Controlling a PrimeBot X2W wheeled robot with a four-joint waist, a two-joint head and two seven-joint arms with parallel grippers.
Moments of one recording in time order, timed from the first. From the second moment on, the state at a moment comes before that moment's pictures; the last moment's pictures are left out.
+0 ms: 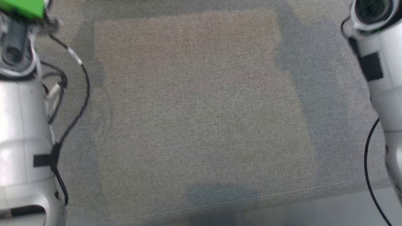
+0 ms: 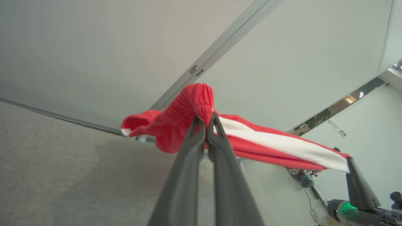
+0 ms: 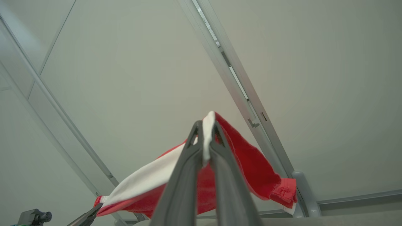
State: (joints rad) left arm -0.96 0.09 0.00 0.36 -1.02 -0.07 0.25; right arm -1.09 -0.22 0.38 0.43 0.95 0.12 -0.13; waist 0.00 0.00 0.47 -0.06
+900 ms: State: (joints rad) left arm -0.41 0.09 -0.18 0.43 -0.87 -0.13 -0.06; right arm -0.49 -0.32 0.64 0.41 0.94 0.13 -0.24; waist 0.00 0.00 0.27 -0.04
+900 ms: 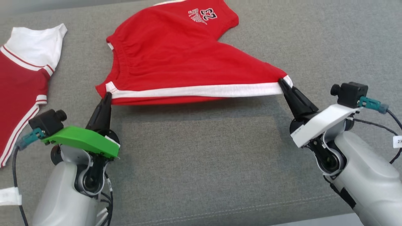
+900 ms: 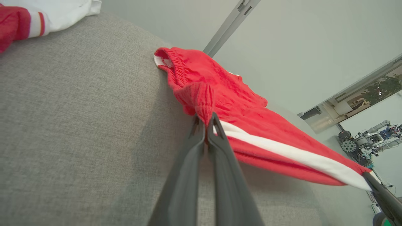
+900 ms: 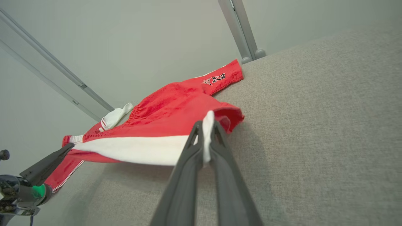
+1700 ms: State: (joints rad) left arm -0.15 0.11 -0.25 0.41 -0.79 -0.12 -0.12; right arm -0.26 -0.39 0.71 0.43 0.92 0.13 -0.24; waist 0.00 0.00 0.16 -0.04
